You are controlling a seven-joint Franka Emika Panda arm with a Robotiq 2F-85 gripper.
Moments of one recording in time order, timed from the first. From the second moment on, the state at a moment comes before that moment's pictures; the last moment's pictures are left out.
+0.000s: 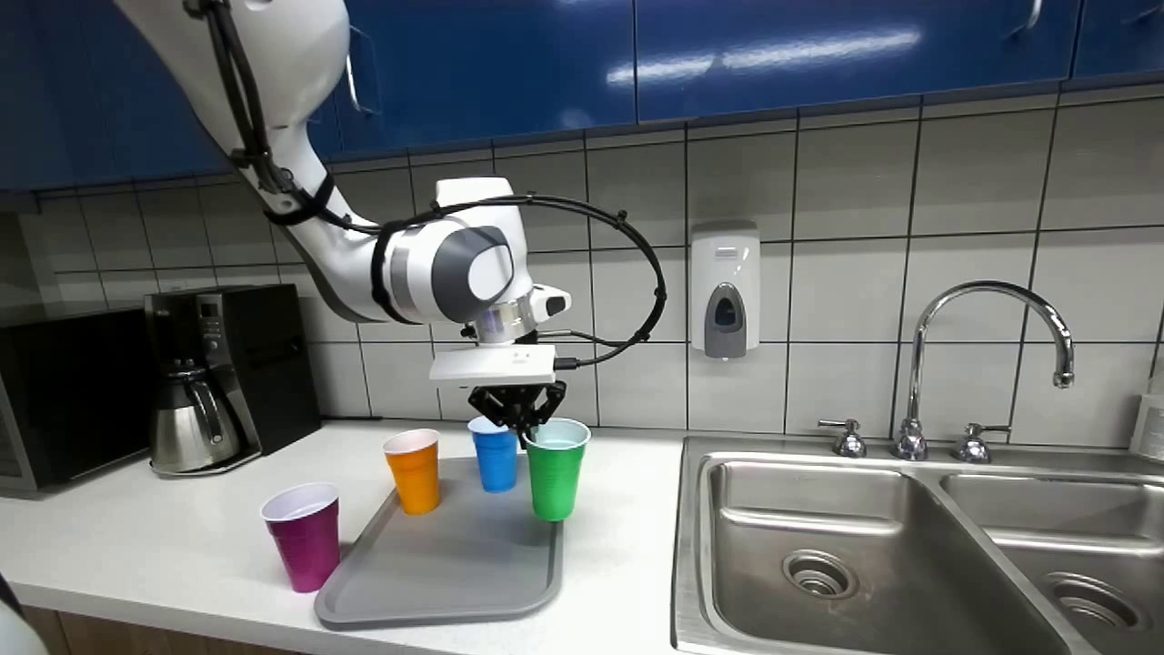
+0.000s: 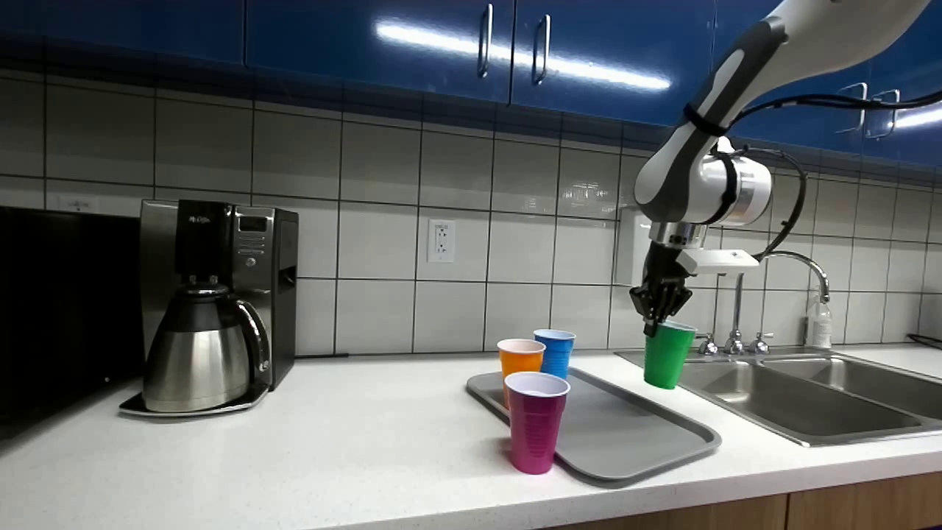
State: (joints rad) arm -0.05 -0.03 -0.09 -2.45 0.03 2.69 -0.34
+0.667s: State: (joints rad) arm -0.02 -0.09 -0.08 -2.61 -0.04 2.81 -0.38
